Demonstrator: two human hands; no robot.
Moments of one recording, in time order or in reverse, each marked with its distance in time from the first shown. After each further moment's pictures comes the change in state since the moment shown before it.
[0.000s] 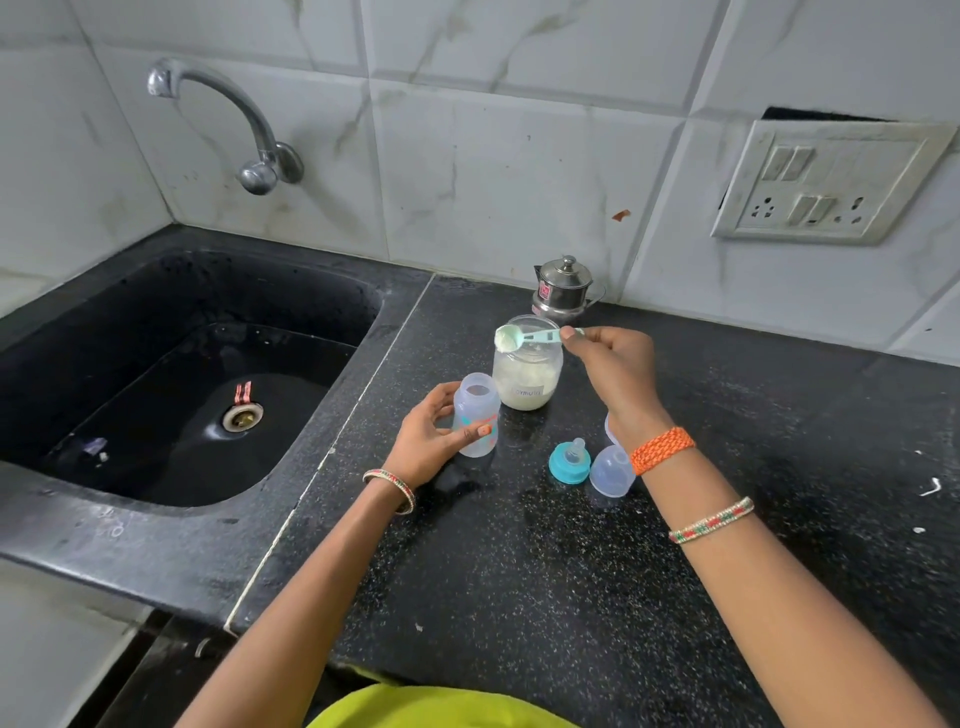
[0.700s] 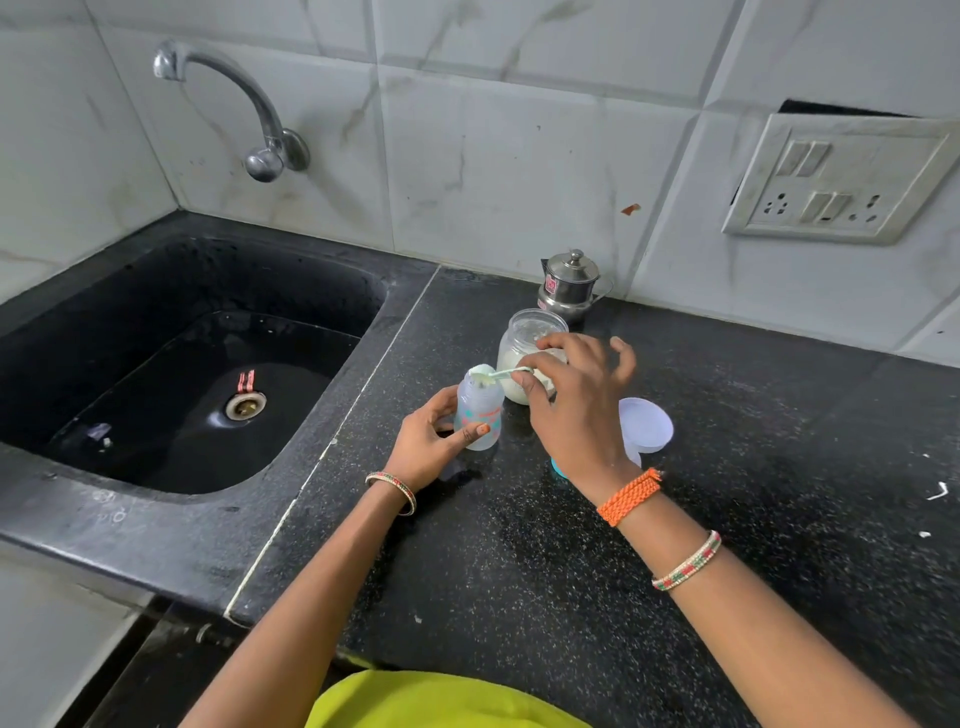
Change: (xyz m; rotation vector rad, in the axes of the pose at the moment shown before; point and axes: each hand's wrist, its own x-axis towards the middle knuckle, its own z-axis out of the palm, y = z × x) left_hand -0.006 -0.015 0.004 0.046 0.031 0.049; right_hand -0.031 0.034 0.024 -0.715 0.080 -0.771
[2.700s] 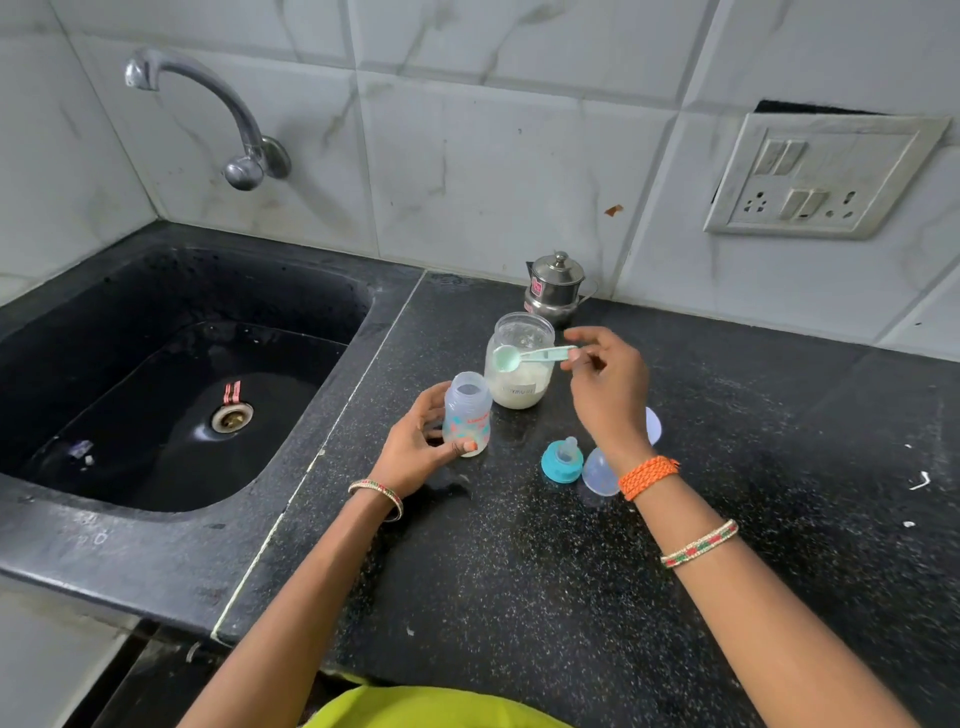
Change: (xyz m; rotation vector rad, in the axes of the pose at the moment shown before) left_hand 0.004 -0.002 -0.007 -0.023 -0.084 -0.020; right_hand 0.017 0.034 -0.008 0.504 0.026 0.526
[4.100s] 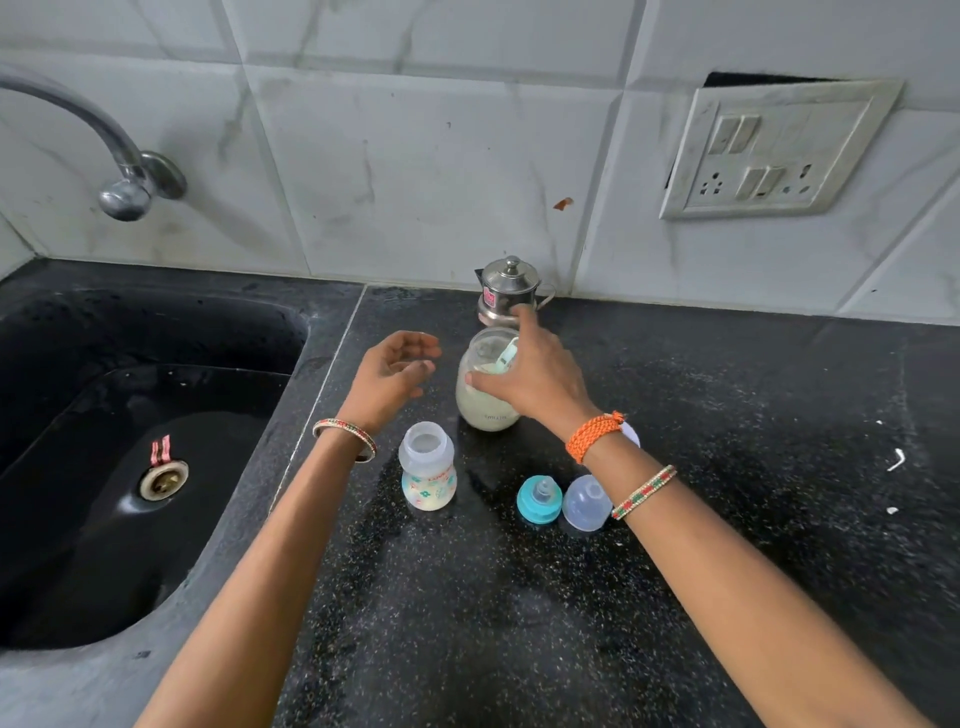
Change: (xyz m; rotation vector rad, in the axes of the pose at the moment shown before) left_hand 0.112 0.064 -0.013 -0.059 -0.019 -0.069; right_hand 0.067 0.005 0.034 -0.463 -0.324 0.011
